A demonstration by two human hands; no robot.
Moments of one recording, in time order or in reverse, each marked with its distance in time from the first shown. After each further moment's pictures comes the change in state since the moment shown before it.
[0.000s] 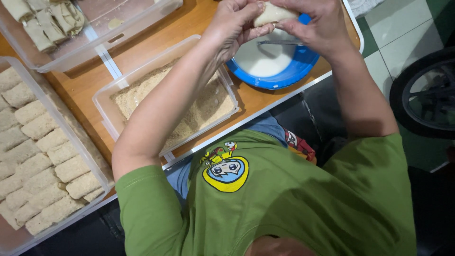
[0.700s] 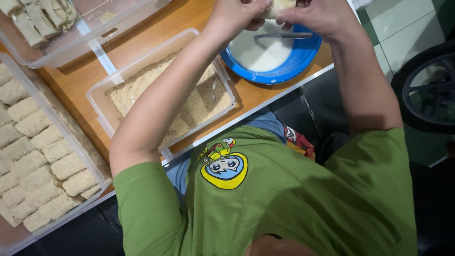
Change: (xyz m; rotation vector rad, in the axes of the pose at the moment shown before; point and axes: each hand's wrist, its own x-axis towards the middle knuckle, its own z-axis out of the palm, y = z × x) left_hand 0.023 -0.021 -0.015 0.768 0.059 0.261; right_hand -0.007 0.032 0.007 0.377 -0.204 0.555
